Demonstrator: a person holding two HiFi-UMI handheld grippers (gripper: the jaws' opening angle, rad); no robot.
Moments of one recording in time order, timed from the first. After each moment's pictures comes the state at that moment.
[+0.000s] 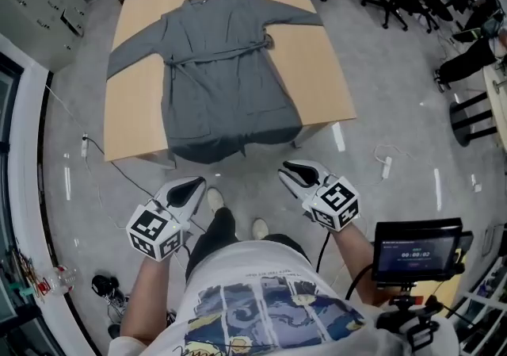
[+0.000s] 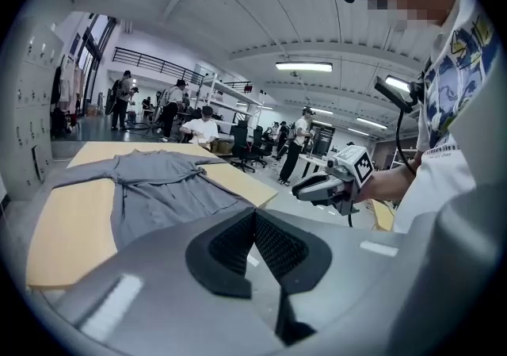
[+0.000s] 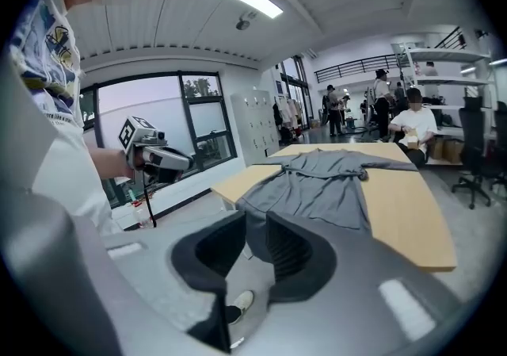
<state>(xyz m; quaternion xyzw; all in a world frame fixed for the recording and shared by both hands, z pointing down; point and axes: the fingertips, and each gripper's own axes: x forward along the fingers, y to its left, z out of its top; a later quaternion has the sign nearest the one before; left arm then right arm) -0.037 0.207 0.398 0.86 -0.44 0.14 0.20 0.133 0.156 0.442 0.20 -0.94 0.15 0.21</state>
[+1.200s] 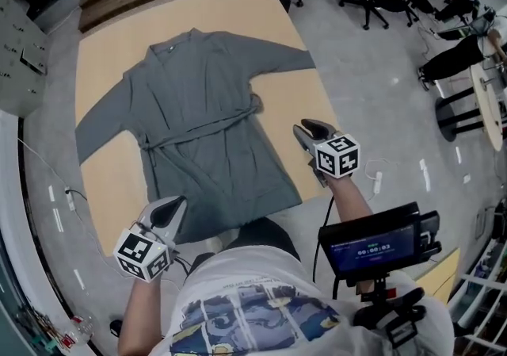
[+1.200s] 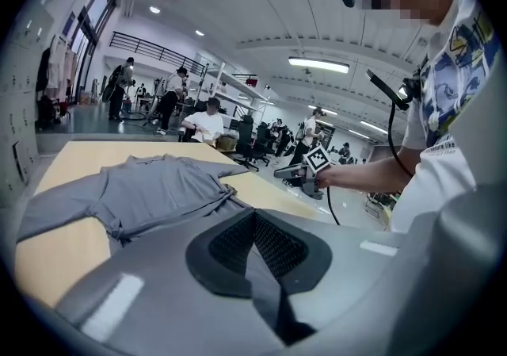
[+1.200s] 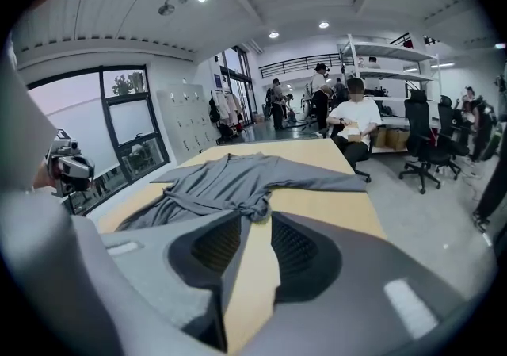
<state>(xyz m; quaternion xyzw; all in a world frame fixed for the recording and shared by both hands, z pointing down) -0.117 -0.042 0.412 0.86 -0.42 0.15 0.23 0.169 -0.234 0.498 0.39 -0.87 0.21 0.23</state>
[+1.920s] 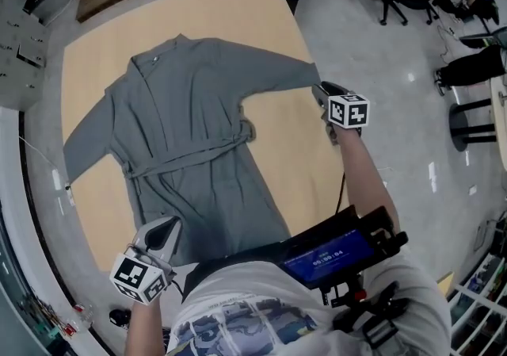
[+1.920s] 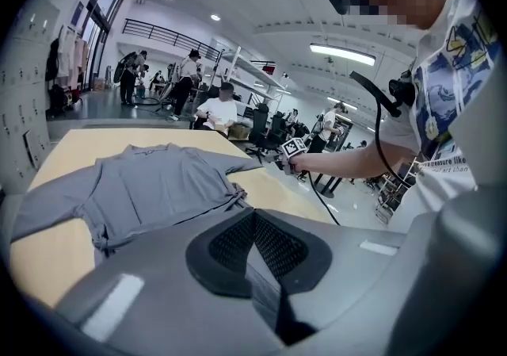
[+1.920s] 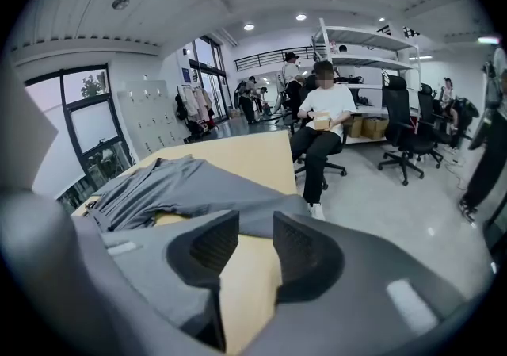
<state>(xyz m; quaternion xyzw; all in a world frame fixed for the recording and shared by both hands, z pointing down) -0.082 -0.114 0.430 0.83 -0.45 0.19 0.28 0.266 -0.478 0.579 0.45 -0.82 0.25 0.25</state>
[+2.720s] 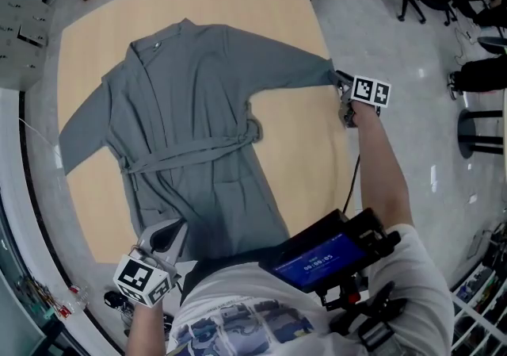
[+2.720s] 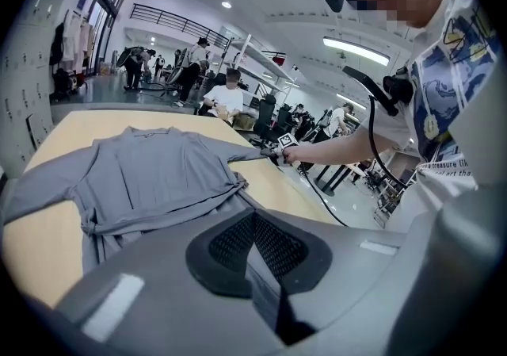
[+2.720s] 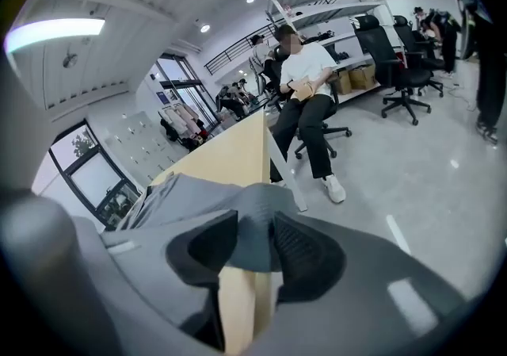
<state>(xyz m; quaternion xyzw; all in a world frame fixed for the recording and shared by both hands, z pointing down) -0.070 -0.122 0.454 0.81 -0.45 0.20 0.33 0.293 -0.547 0.649 0.42 -0.79 0.41 0.18</state>
